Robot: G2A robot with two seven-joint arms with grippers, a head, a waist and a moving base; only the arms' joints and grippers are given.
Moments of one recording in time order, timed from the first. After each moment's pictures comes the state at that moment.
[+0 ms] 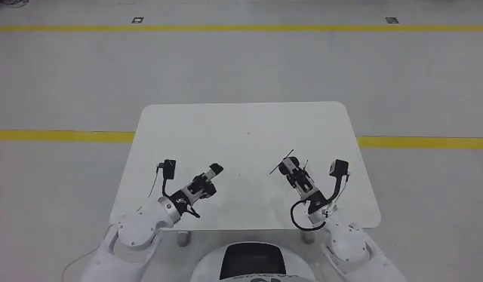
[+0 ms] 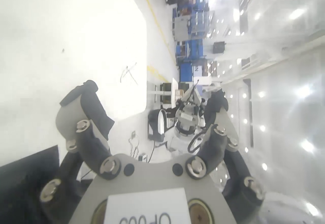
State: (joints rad) left arm 1.85 -1.13 -1.35 -1.89 -0.07 0.01 -0.52; right arm -1.83 -1.14 1.15 -1.81 0.02 -0.34 -0.02
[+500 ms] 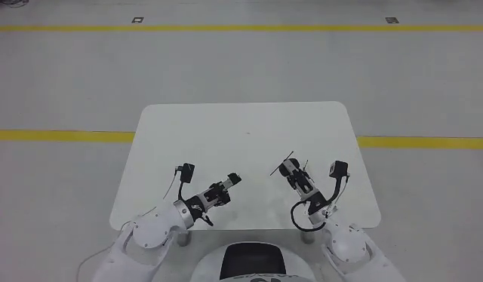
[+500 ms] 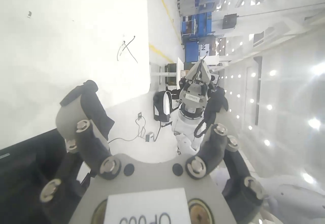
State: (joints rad) left arm 1.82 -1.14 -1.26 -1.88 -0.09 0.02 -0.51; right arm -1.83 -1.15 1.16 -1.80 0.01 -0.34 -0.01
